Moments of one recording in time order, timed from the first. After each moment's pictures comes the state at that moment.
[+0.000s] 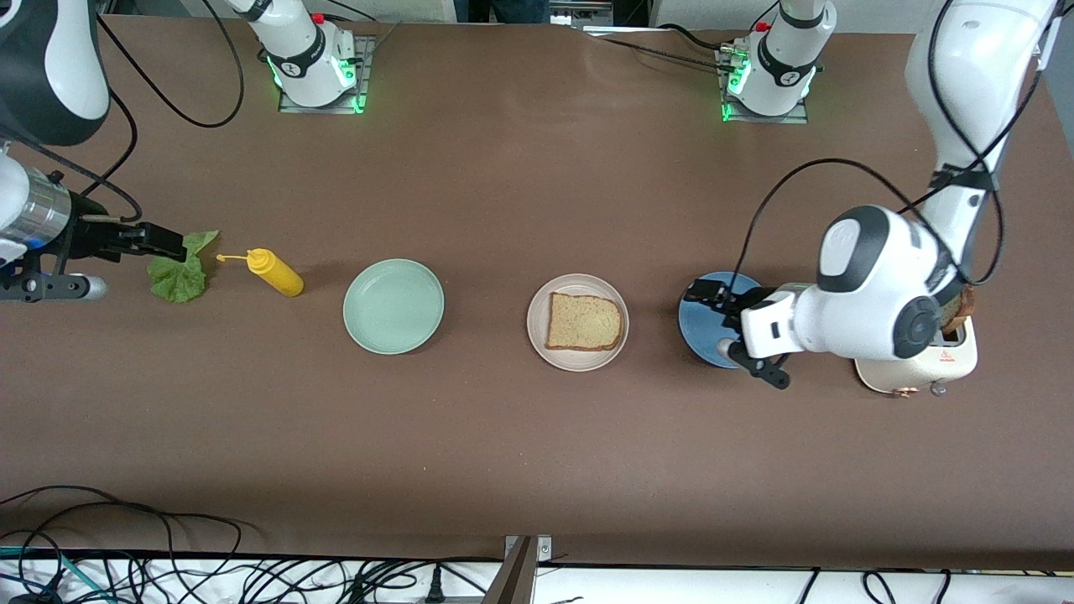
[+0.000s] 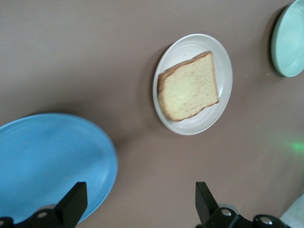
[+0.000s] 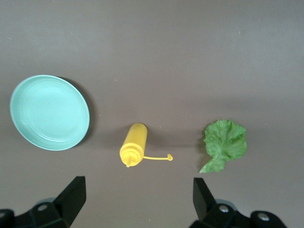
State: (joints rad) left arm 0.21 0.58 -0.49 -1.51 -0.19 1.78 0.23; right arm 0.07 0.19 -0.11 -1.62 0.01 1.66 -0.04
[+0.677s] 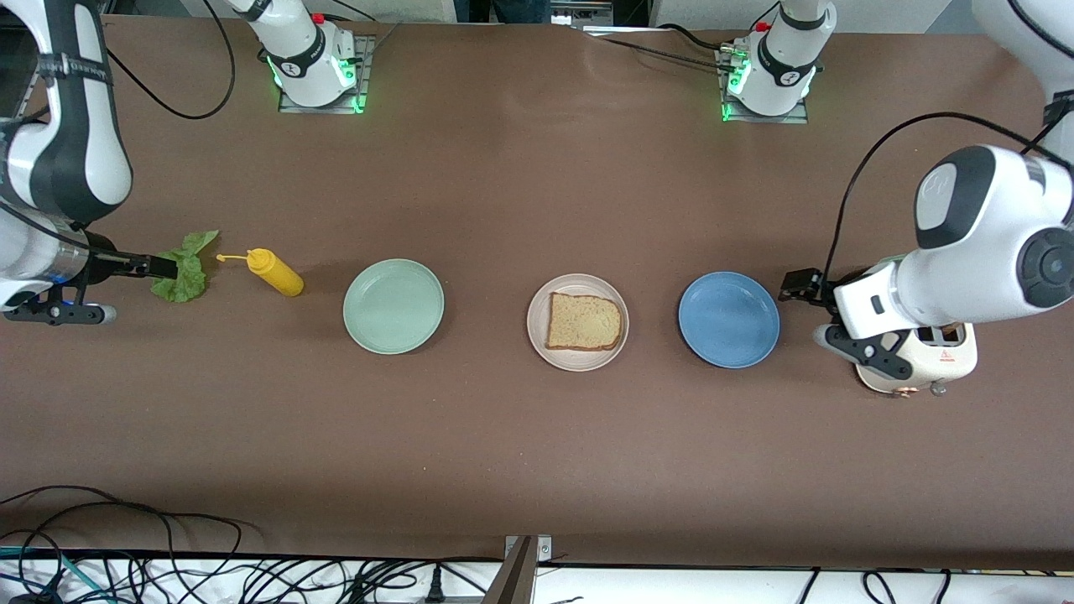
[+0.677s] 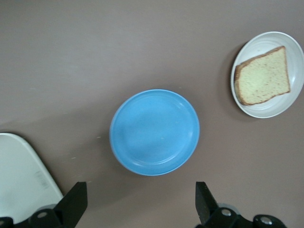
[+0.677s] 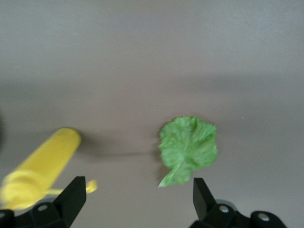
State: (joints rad) left arm 0.30 0.41 -0.48 -1.51 0.06 1.73 0.22; right arm 0.06 0.28 -0.27 -1.87 -0.05 1.98 -0.16
